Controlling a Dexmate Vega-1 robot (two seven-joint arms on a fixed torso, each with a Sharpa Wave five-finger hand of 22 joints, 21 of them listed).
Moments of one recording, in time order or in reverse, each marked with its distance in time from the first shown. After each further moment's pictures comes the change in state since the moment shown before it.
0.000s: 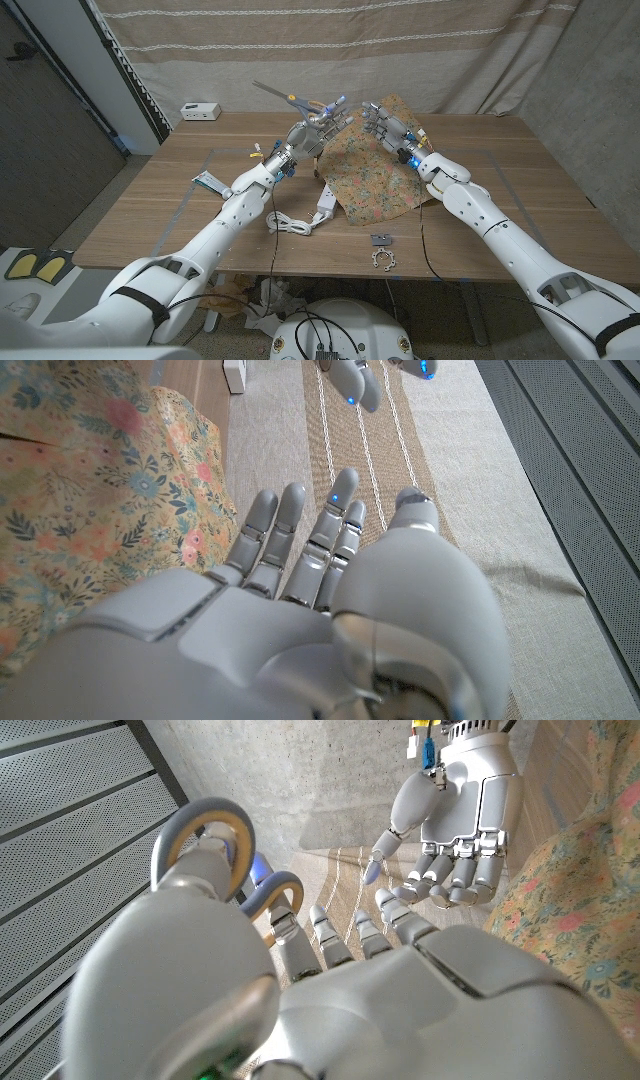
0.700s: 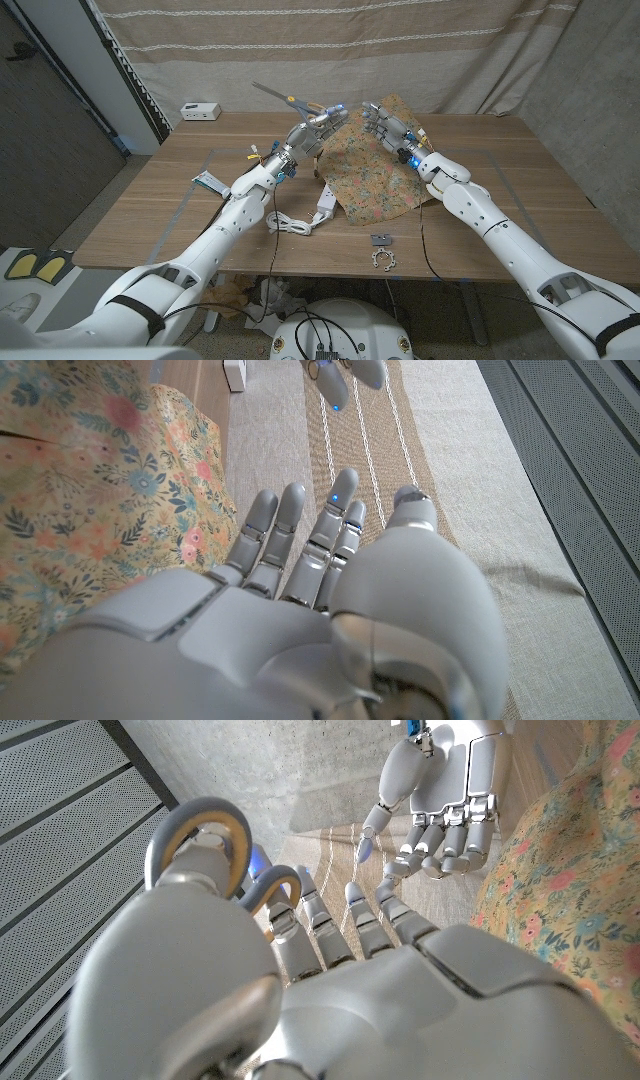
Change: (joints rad) left arm 0.035 0.013 0.010 -0.055 0.037 -0.066 0.117; left_hand 0.062 0.085 -0.057 0.003 0.052 0.139 0.034 -0.032 -0.007 0.273 -0.019 0.320 0.301 0.212 -0.010 0.119 0.176 0.013 -0.016 0.004 0.003; right arm -0.002 -0.001 0.001 -0.004 -0.002 0.000 -0.006; right_hand 0.009 0.009 0.000 -0.008 0.000 0.000 0.000 0.000 0.000 0.000 0.000 0.002 -0.005 0.000 0.000 0.000 -0.005 0.000 0.000 0.000 -0.005
